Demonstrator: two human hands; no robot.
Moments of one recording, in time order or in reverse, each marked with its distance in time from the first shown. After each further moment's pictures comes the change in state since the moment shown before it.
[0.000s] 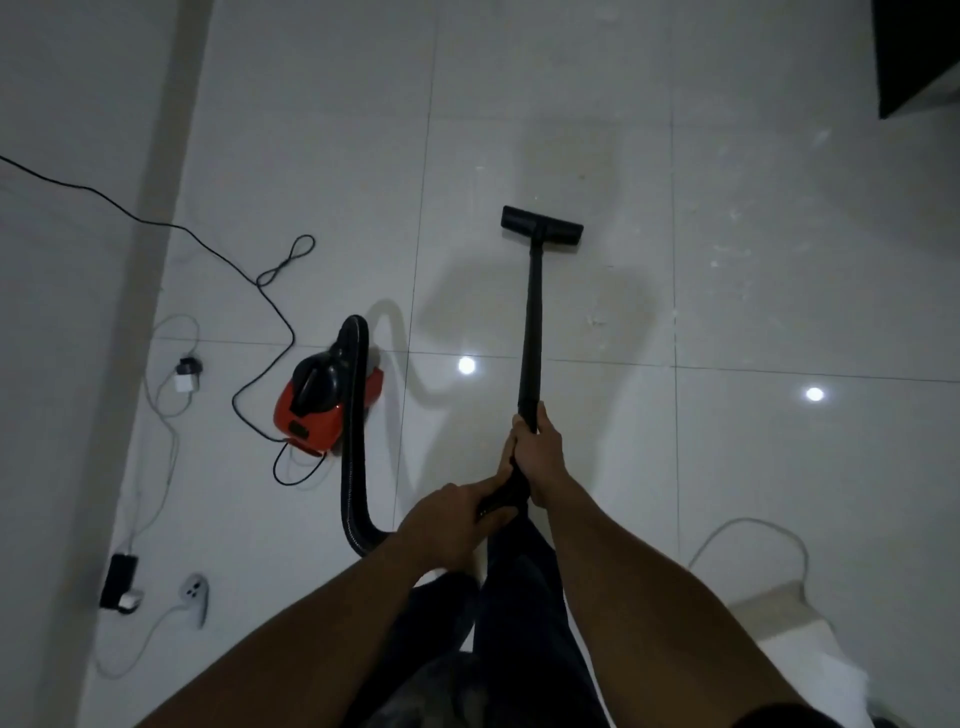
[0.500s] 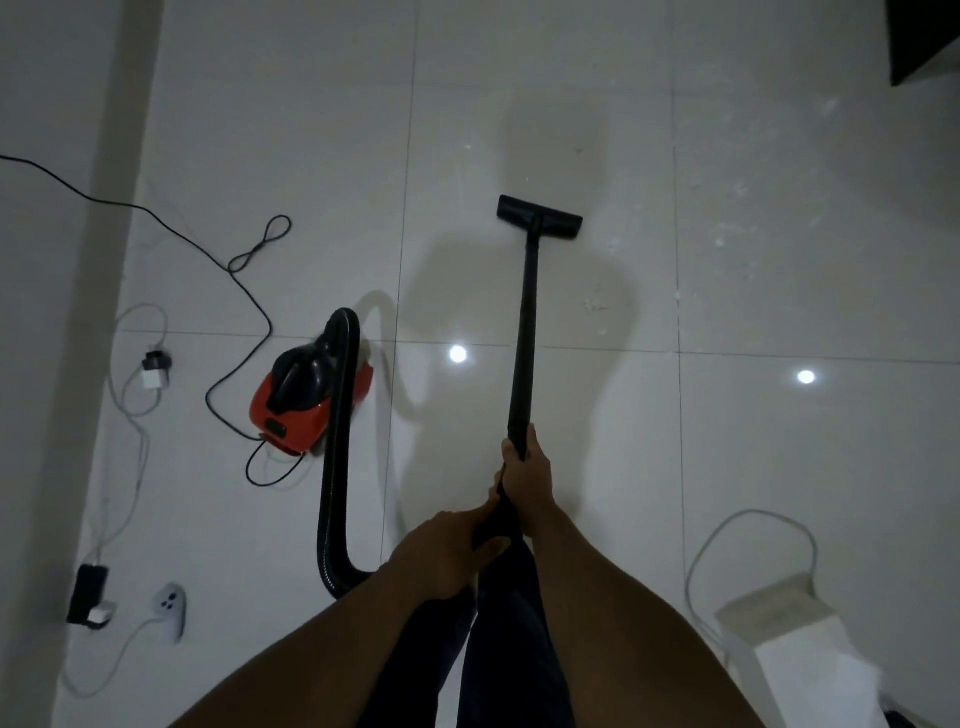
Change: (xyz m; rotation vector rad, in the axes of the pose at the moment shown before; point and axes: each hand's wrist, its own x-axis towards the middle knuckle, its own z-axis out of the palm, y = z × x) left_hand 0.026 -0.050 0.041 0.004 -0.117 -0.071; right_hand 0.105 0.139 0.019 -0.015 0.099 0.021
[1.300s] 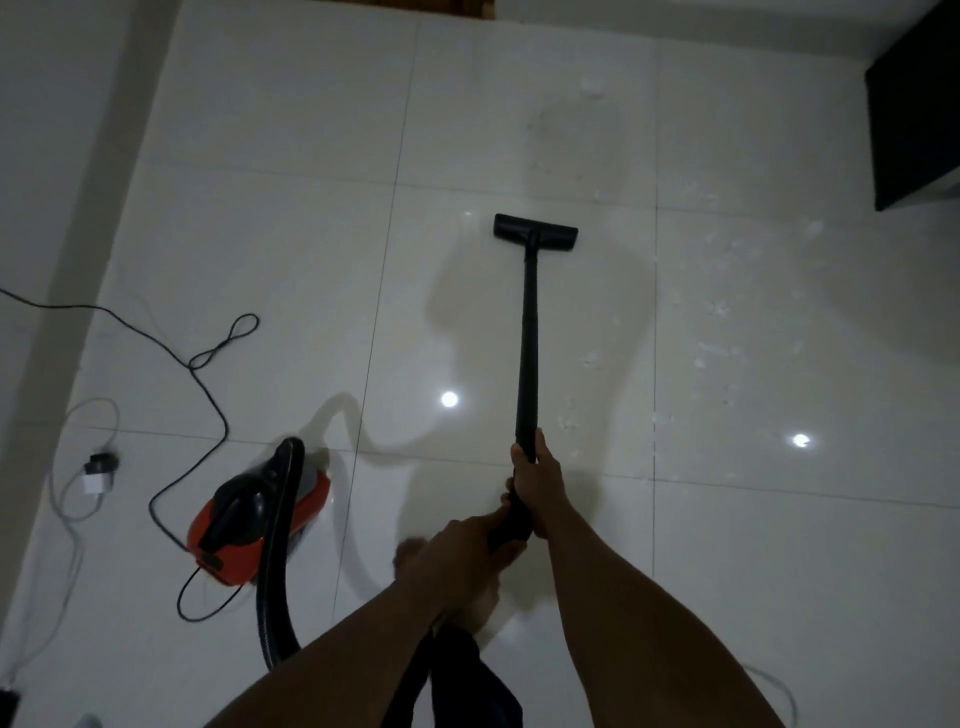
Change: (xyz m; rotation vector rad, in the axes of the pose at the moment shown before) left_hand 0.207 0.142 -0.151 -0.097 0.135 -0.149; right_hand 0.106 -0.315 -0.056 -0.038 -0.130 -0.035
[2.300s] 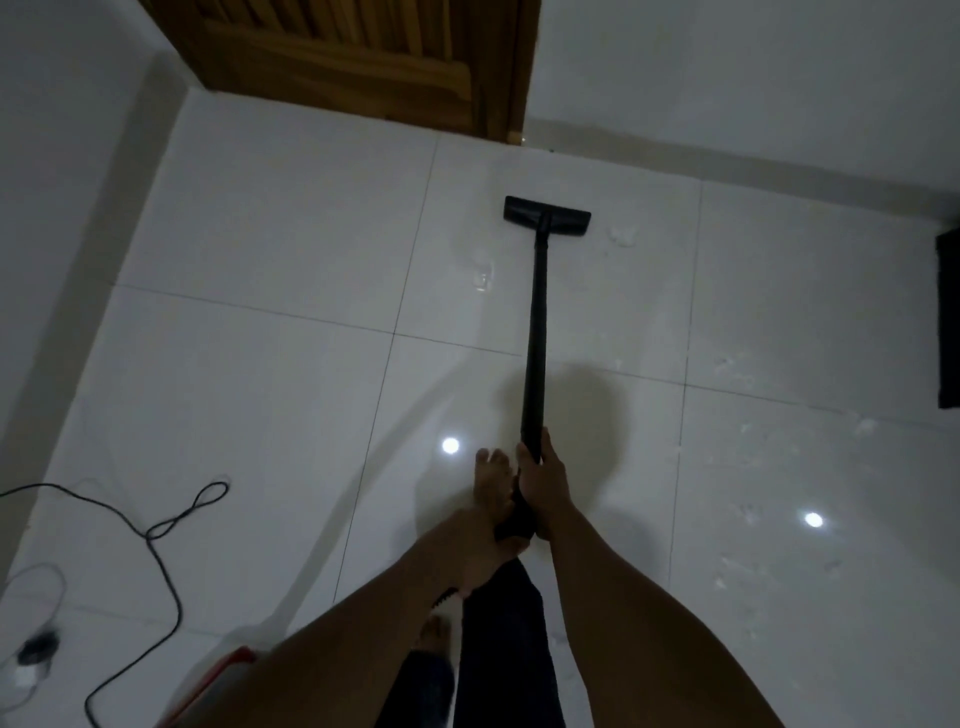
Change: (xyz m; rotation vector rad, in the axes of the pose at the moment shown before) left_hand 0.309 0.206 -0.382 -0.034 -0.164 0.037; right_hand 0.320 -0.395 0.061 -0.102 -0.015 -0.067
